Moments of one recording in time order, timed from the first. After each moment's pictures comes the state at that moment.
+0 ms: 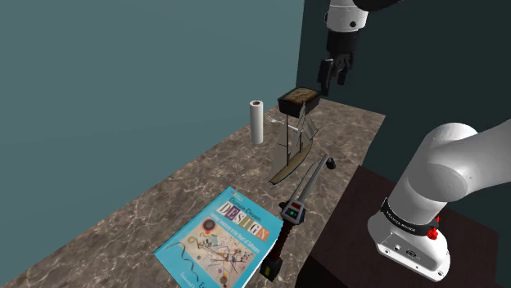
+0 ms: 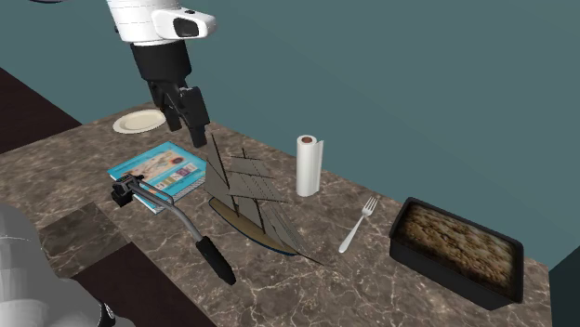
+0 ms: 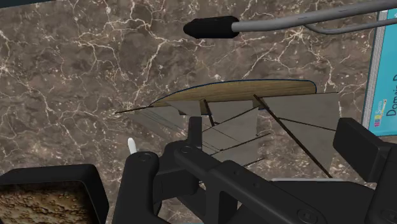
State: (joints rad) arm 0.00 -0.79 0.02 -2.41 -0.05 1.62 0.02
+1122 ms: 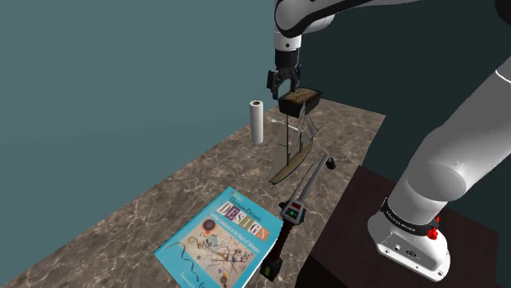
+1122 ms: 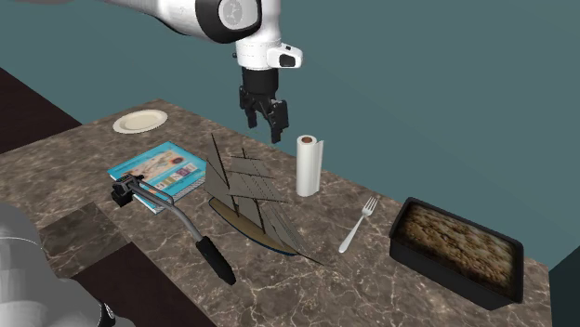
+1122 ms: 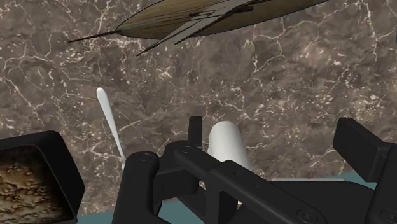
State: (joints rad) arm -0.02 -0.20 0.00 -2.11 0.00 1.90 0.07
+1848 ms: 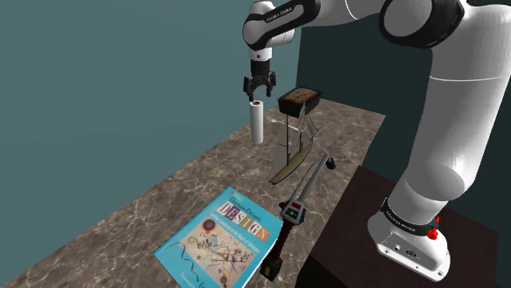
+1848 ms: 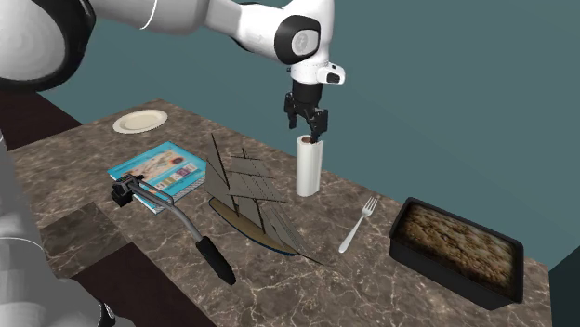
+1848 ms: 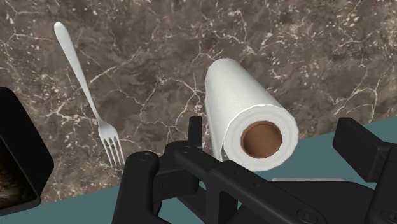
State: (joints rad) arm -0.03 0.26 -0.01 -1.70 0.05 1.93 0.09
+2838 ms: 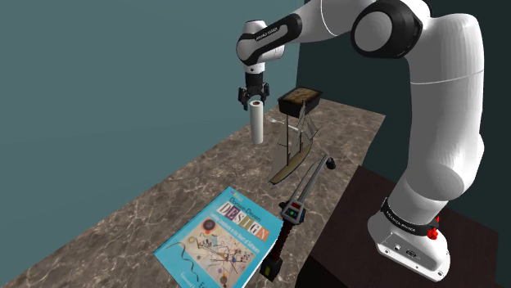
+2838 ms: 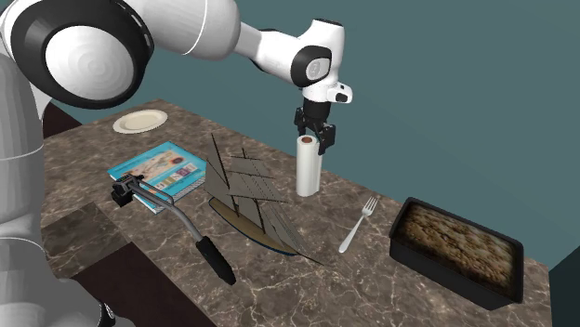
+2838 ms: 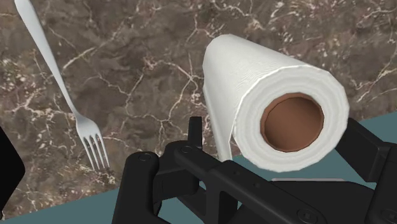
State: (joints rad) arm -0.04 0.43 -0.01 -1.59 0.07 1.99 0.09
